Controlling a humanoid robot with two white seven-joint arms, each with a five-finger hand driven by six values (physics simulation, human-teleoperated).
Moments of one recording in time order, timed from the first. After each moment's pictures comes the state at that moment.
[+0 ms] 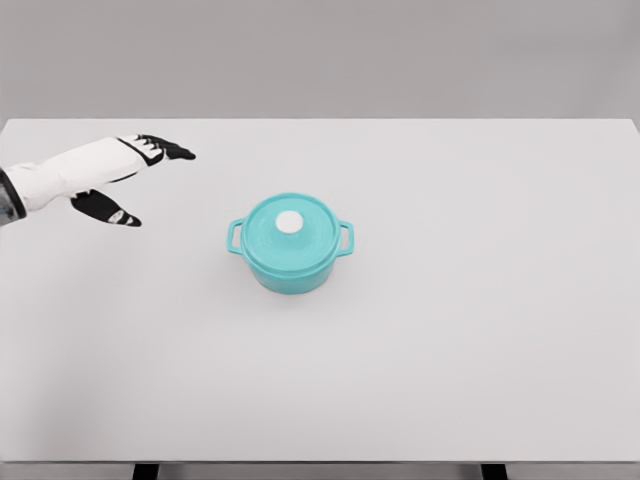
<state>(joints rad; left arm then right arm) -0.51 0.69 -0.29 -1.34 -0.31 -0.61 -0.61 0.01 0.00 0.75 -0.04 0.35 -0.21 0.10</state>
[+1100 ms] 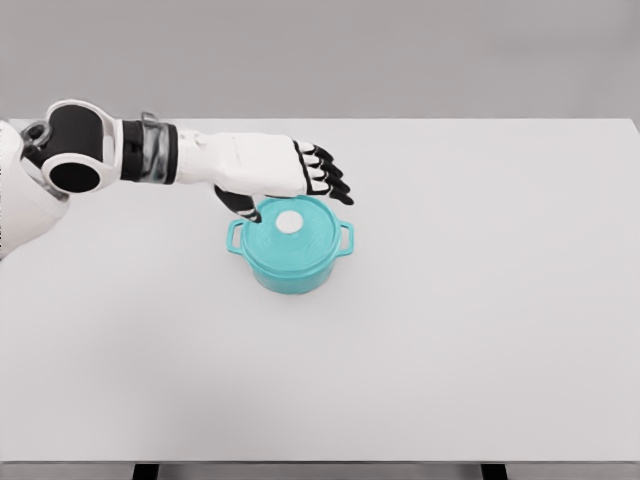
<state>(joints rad) -1.00 0.61 -0.93 -1.51 -0.32 -0.61 -0.61 0.02 0.00 0.75 -0.04 0.35 -0.21 0.10</state>
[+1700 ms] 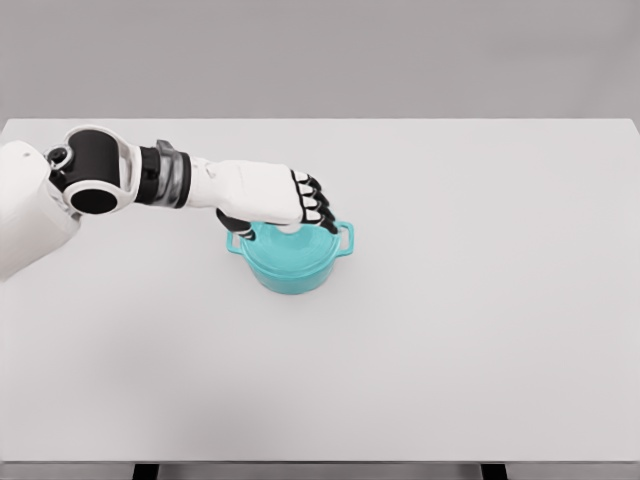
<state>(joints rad) -0.97 0.60 -0.98 -1.49 -0.45 -0.61 -0.61 0.02 0.00 0.75 -0.04 0.35 -0.21 0.10</state>
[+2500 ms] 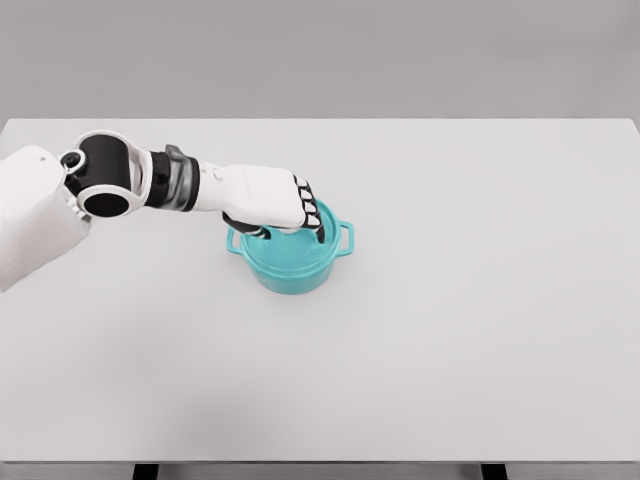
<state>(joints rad) -0.96 0.57 -0.98 -1.46 -0.49 -0.61 -0.61 0.02 0.00 0.75 -0.04 0.35 -0.21 0.10</state>
